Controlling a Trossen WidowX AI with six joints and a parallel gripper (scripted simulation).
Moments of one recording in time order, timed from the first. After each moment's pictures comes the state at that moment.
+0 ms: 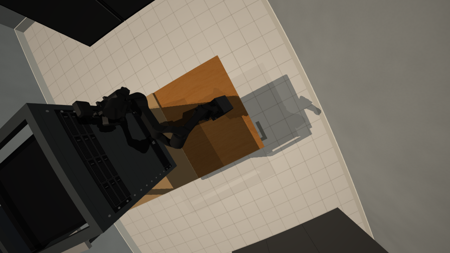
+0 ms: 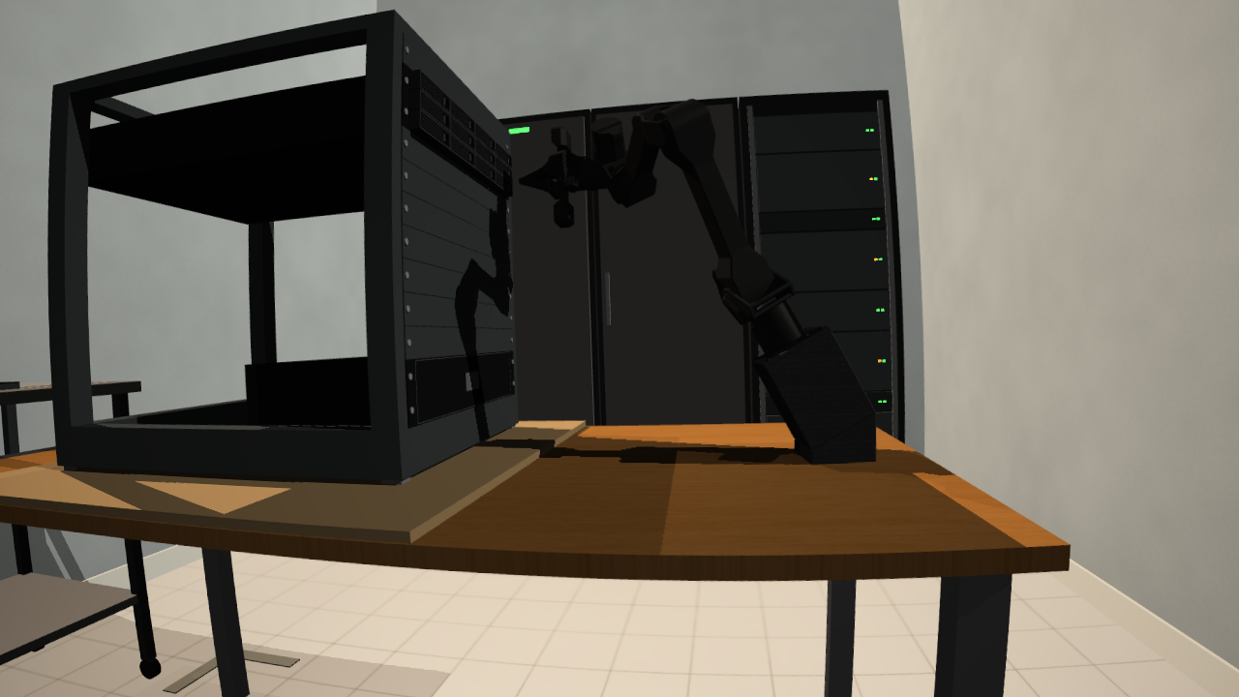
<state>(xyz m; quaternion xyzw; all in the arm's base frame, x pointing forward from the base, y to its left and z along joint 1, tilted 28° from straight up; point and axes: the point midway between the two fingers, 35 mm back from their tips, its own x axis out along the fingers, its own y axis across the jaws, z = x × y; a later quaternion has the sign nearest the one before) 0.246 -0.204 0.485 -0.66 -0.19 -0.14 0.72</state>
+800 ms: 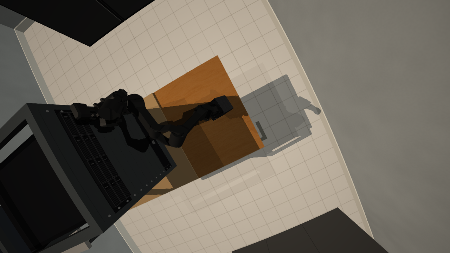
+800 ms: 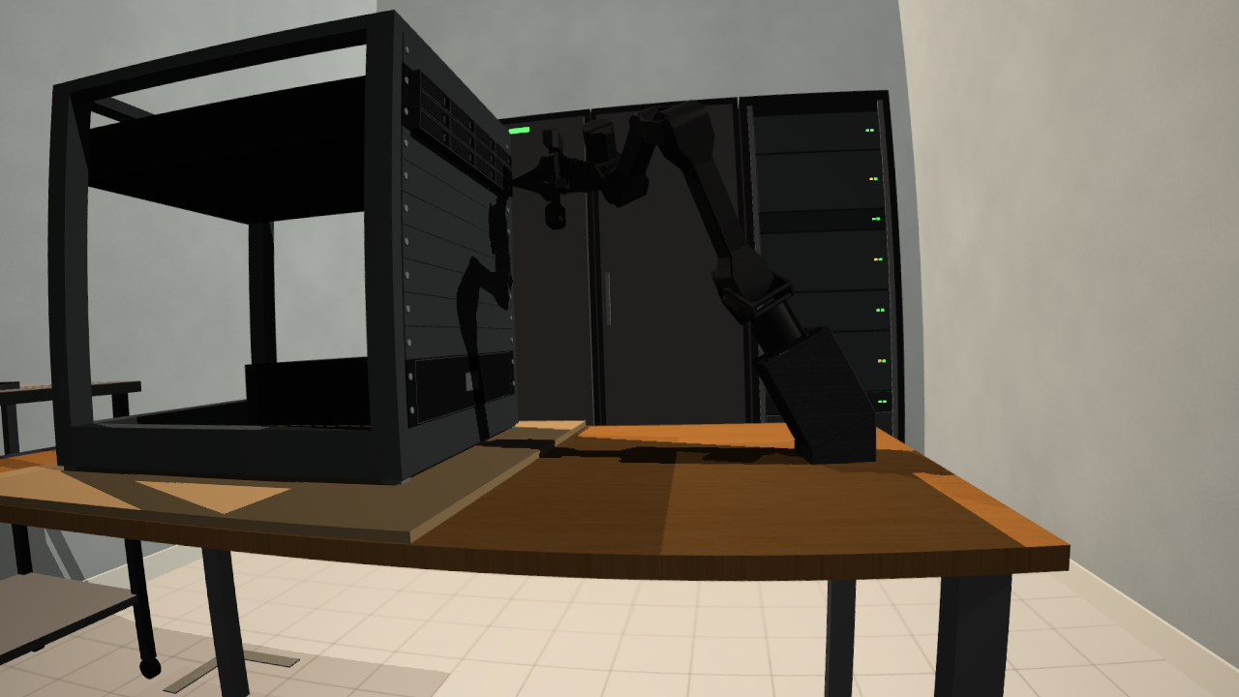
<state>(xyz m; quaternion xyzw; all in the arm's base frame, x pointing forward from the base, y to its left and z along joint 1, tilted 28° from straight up) 0.262 -0.204 0.491 -0.66 -0.19 -0.14 0.71</state>
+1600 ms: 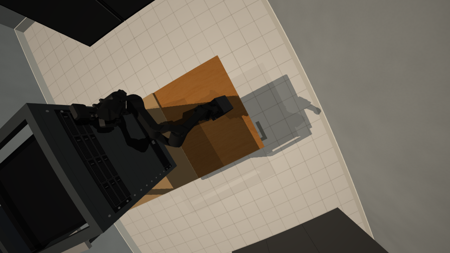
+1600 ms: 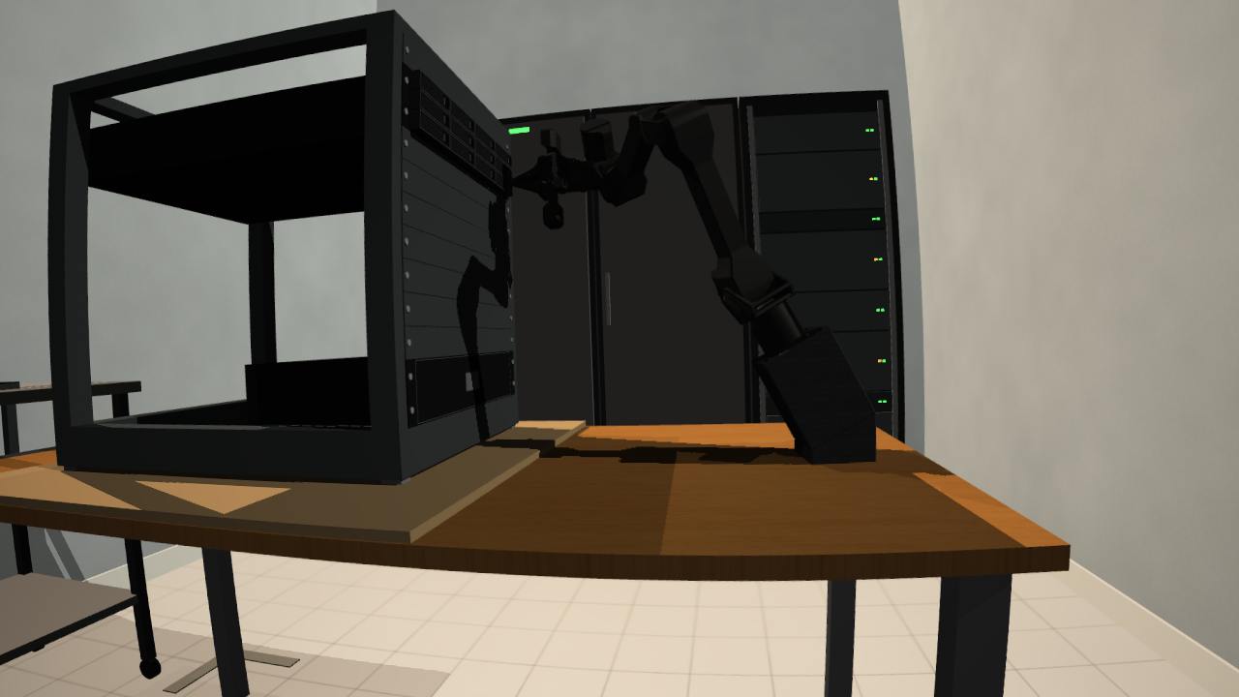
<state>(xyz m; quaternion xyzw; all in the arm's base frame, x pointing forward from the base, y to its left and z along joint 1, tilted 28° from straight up) 0.265 -0.204 0.494 -0.66 -0.19 -0.14 0.71</state>
